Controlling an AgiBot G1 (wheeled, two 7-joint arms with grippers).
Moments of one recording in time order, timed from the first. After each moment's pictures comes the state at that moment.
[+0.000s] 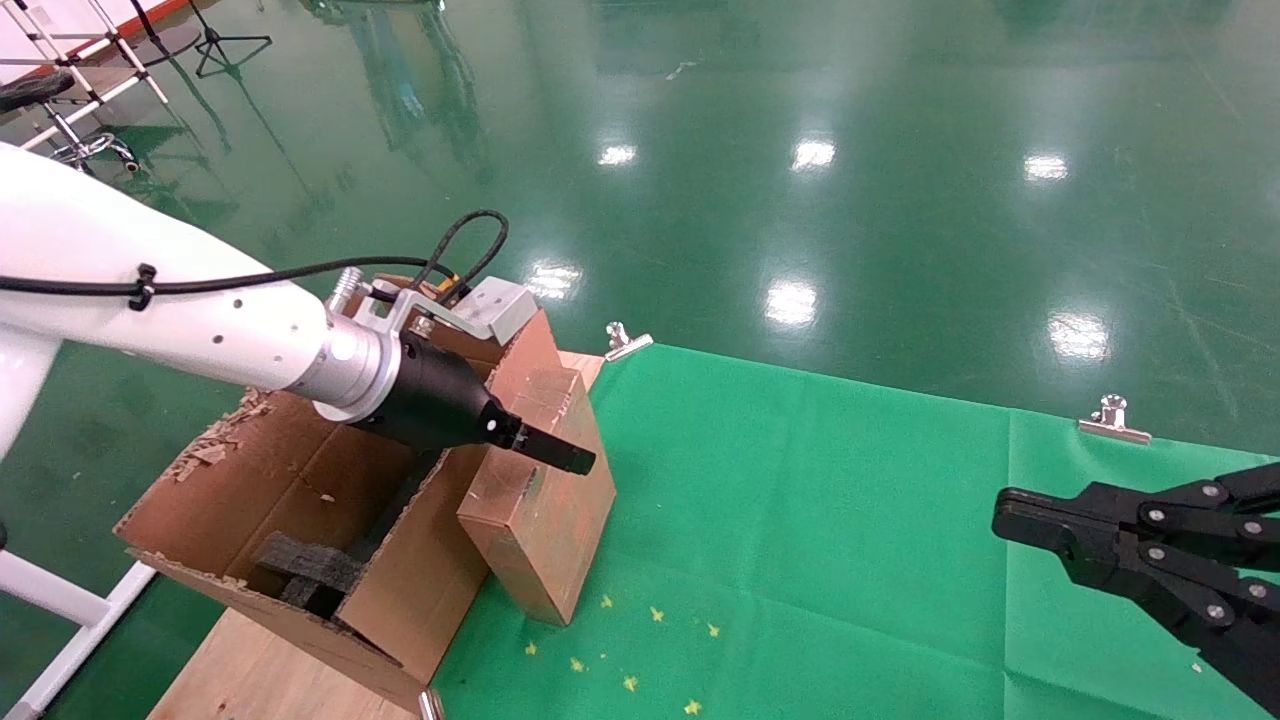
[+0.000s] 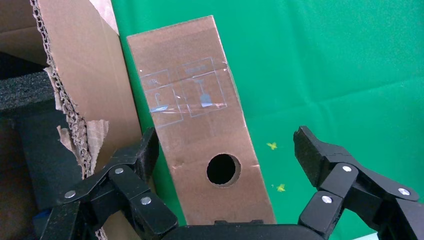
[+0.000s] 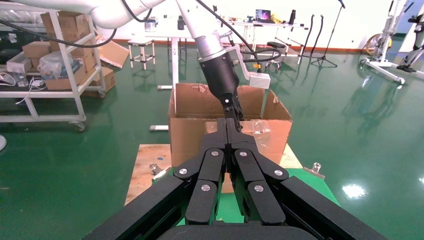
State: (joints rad) left arm -1.57 0.76 0.74 -1.35 1.91 1.50 -1.59; right arm 1.08 -0.60 -0.30 1.28 -0.72 -1.49 0.18
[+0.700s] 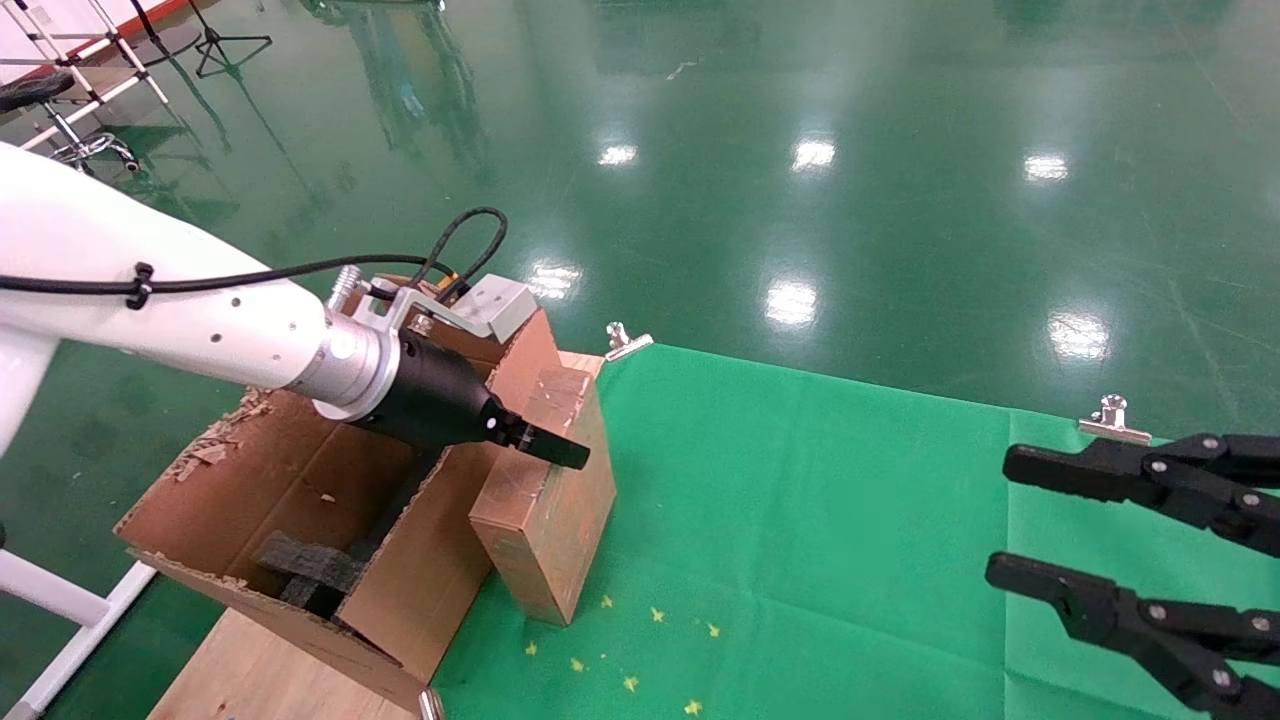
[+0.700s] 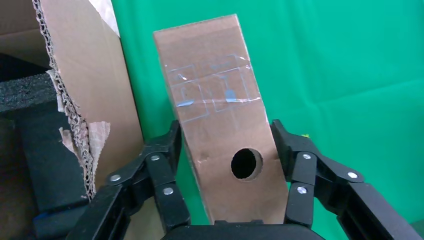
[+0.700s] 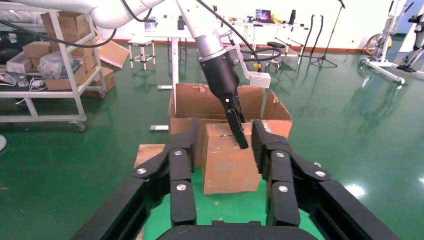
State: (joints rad) left arm -1.57 0.76 0.73 -1.35 1.91 1.50 -1.59; right arm 1.08 -0.60 -0.30 1.28 -0.72 -1.49 0.18
